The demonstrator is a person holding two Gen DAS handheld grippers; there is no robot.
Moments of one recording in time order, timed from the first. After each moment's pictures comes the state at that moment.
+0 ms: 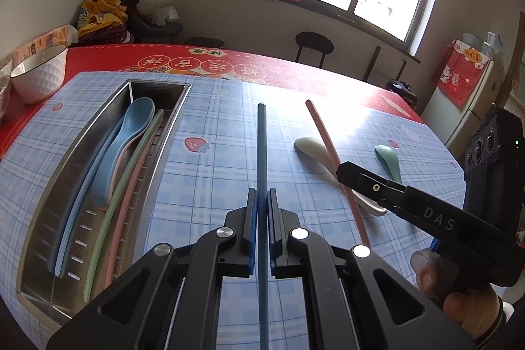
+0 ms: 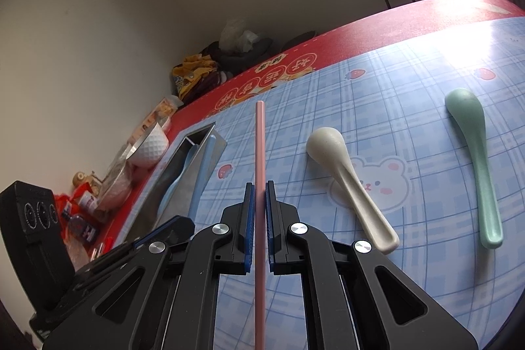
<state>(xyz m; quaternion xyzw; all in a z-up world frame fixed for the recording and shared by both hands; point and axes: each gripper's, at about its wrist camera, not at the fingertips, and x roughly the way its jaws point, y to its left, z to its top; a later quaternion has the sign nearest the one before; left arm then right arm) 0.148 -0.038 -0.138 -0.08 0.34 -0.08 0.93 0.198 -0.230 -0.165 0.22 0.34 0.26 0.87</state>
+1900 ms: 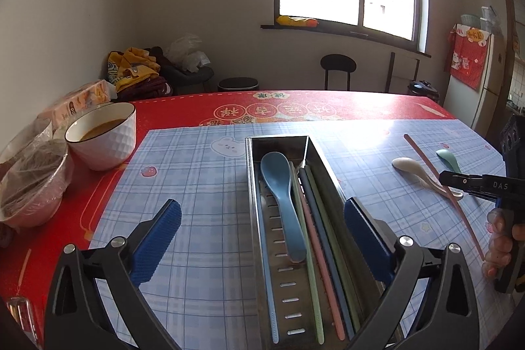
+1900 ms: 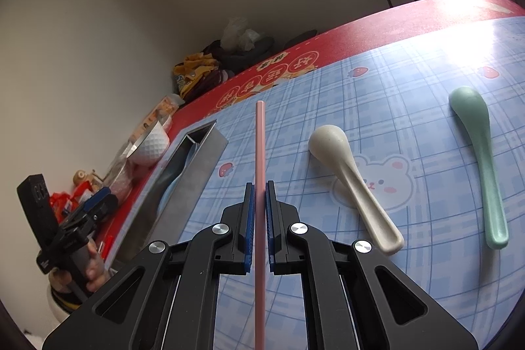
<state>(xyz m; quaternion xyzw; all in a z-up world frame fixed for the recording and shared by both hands) 0.143 0.105 -0.112 0.01 0.27 -0.05 0.96 0.201 -0.225 -0.168 0.21 0.34 0.25 0.88</state>
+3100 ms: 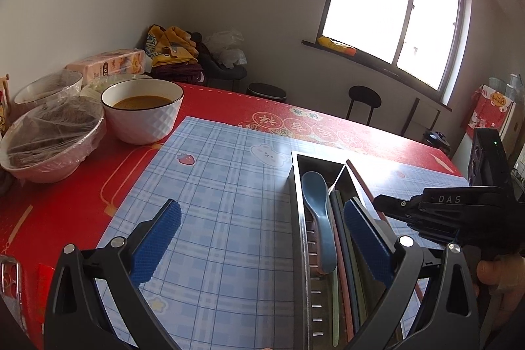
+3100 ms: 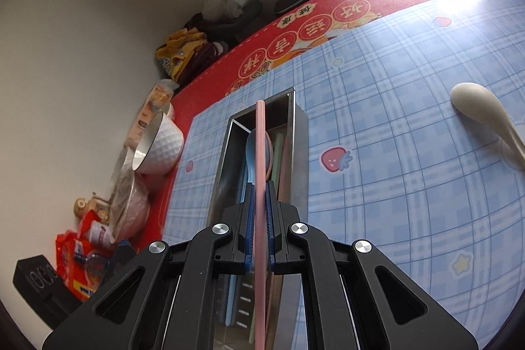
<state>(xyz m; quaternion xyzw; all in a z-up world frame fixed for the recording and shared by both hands) 0.133 0.163 -0.100 -0.11 0.26 0.00 0.96 0.241 -0.068 -0.148 0.28 0.45 0.21 0.82</state>
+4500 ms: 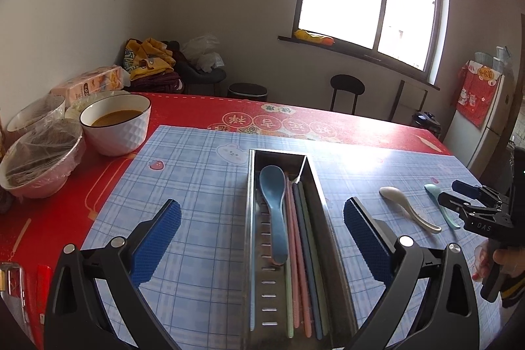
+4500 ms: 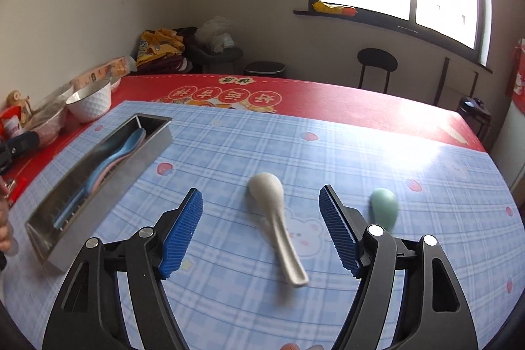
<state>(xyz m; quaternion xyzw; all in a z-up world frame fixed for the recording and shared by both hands) 0.122 0.100 -0.082 -0.05 0.26 -0.03 0.96 0.188 -0.226 -0.120 -0.02 0.31 0.14 0.94</state>
